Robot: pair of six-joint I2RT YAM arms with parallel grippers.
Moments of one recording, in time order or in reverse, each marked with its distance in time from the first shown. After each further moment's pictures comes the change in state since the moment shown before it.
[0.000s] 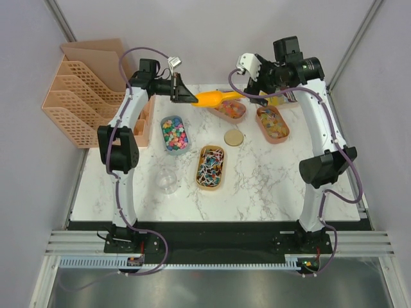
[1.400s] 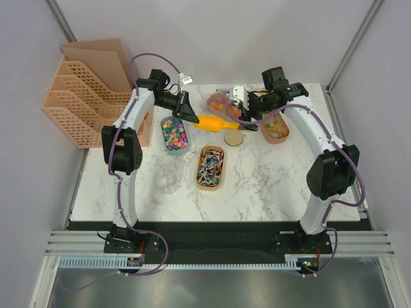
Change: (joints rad) left arm -0.056 -0.007 0.016 -0.549 -0.235 0.563; right arm 0.012 -0.158 -0.631 0.238 -0.330 -0.156
